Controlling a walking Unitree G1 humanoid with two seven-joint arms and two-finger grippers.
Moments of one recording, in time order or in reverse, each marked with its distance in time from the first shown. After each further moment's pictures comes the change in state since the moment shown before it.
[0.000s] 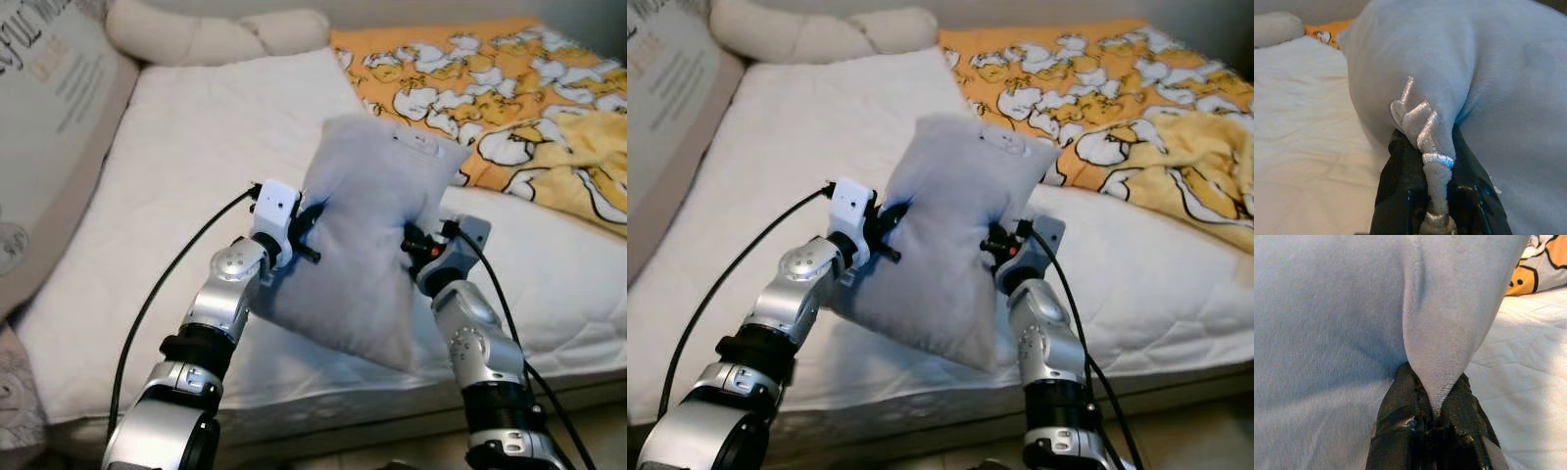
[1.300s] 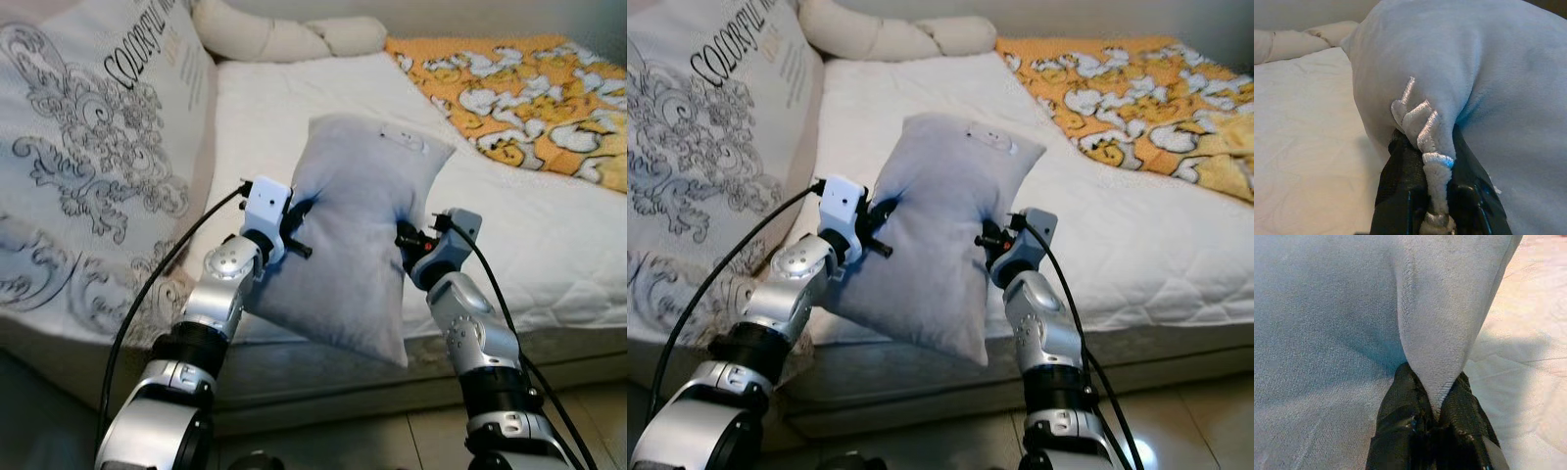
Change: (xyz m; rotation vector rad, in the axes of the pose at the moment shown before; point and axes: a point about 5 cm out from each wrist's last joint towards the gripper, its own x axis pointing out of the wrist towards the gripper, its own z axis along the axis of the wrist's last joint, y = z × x) left arm -0.006 0.014 -0.002 0.020 0.000 0.075; right arm 0.011 0.003 0.000 -0.002 0.041 0.030
